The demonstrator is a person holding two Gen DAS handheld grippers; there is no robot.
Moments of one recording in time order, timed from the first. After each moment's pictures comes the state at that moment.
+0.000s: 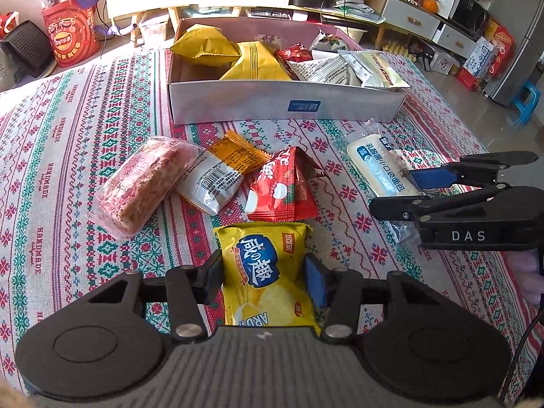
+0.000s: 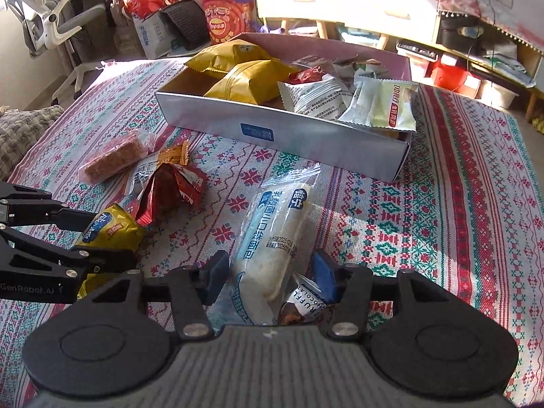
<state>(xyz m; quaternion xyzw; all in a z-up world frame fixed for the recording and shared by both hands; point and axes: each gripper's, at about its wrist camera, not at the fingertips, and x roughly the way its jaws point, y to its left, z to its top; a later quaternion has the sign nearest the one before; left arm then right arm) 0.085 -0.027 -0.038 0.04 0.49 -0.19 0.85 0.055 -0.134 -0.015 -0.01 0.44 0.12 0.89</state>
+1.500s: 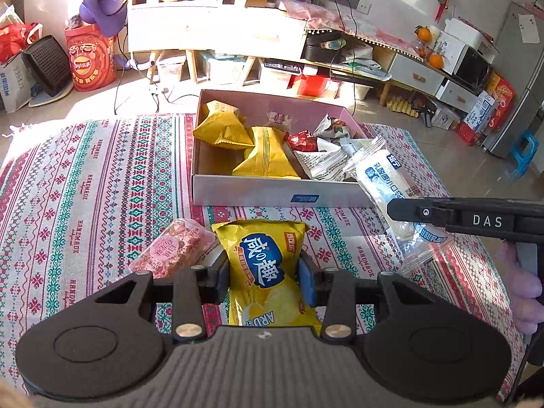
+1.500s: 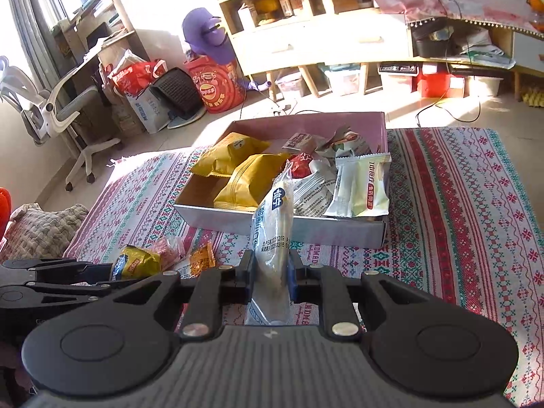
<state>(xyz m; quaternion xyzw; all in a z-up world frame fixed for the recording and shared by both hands) 0.105 -0.015 0.020 -0.02 0.43 -0.17 0.89 0.072 -0.160 0.040 0.12 0.38 0.11 0.91</state>
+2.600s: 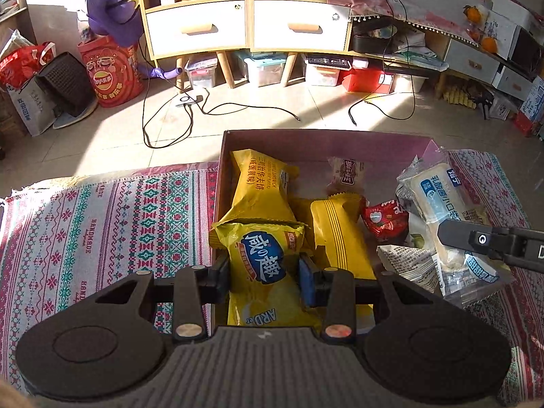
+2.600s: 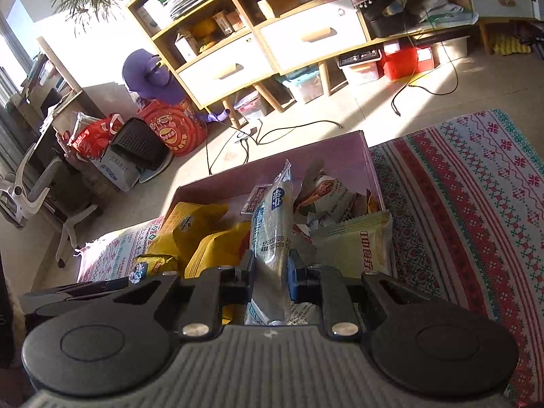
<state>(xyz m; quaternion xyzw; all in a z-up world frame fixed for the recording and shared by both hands) 0.238 -0.065 -0.004 0.05 0.44 -0.09 0.89 0.161 -0.181 0.018 0.24 0.36 0.05 0.90</state>
